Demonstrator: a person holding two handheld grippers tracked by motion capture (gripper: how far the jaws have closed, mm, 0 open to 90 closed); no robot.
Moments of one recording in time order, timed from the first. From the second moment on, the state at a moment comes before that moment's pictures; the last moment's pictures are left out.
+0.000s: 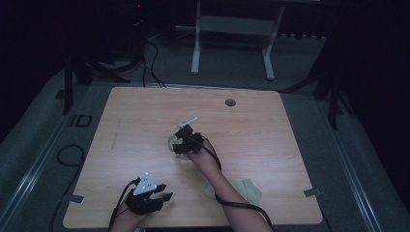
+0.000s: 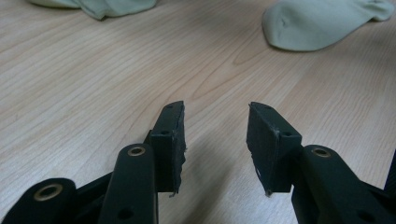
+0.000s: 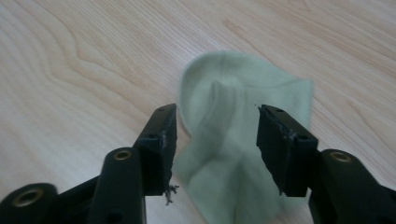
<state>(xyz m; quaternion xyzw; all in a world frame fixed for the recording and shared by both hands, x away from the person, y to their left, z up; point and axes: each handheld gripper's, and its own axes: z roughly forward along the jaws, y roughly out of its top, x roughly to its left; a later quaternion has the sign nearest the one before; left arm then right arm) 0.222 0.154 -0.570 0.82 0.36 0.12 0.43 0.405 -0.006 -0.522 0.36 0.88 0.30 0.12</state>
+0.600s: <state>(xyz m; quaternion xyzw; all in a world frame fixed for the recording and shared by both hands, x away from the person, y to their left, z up) 0.220 0.152 -0.571 0.82 0.36 0.11 0.43 0.428 0.014 -0.546 0.37 0.88 0.23 0.16</state>
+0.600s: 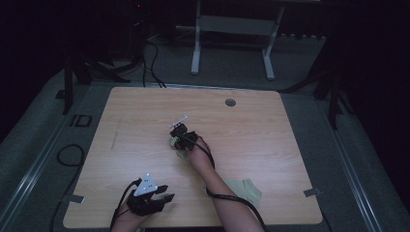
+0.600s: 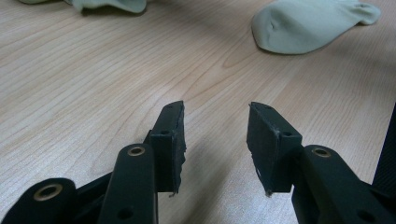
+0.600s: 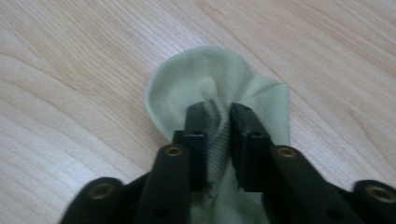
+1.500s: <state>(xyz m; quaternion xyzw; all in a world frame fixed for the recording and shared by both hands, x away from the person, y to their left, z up) 0.215 0.142 -0.571 0.82 0.35 0.10 0.44 0.399 -0.081 -0.467 0.36 0.88 0.26 0.19</state>
